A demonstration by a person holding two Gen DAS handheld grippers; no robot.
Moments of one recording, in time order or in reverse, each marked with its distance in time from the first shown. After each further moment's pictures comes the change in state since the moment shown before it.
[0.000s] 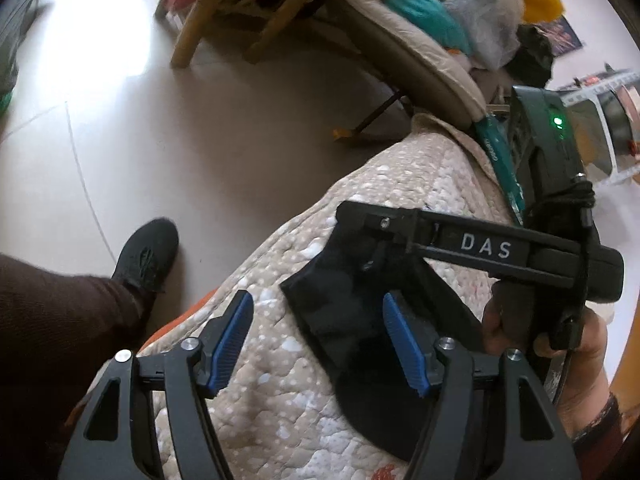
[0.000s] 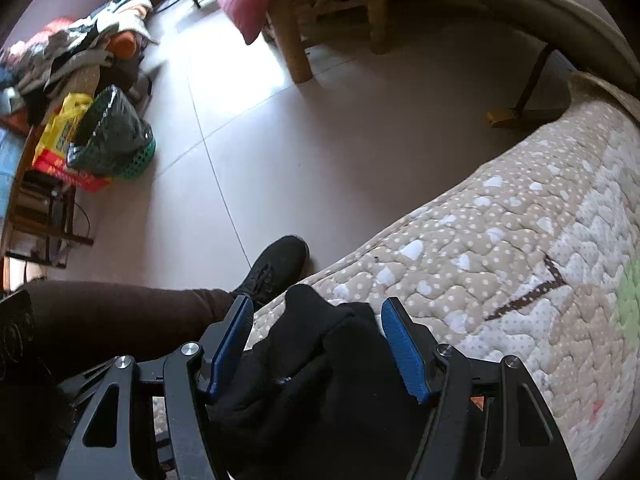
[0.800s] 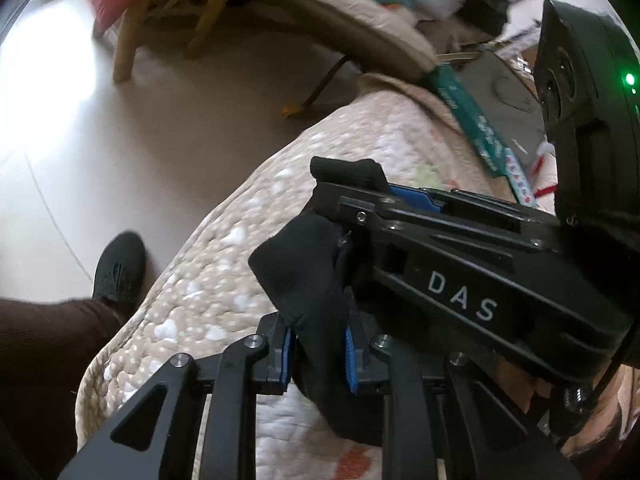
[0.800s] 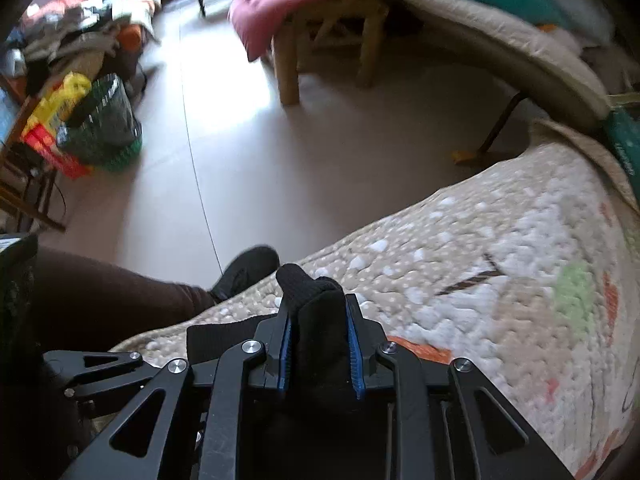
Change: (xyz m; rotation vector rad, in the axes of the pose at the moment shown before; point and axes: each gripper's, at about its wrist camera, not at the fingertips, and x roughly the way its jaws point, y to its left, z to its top) left arm -0.001 -0.062 -0.005 0.191 0.079 -0.038; right arm -0.049 0.024 -0.035 -0.096 -0.131 -0.166
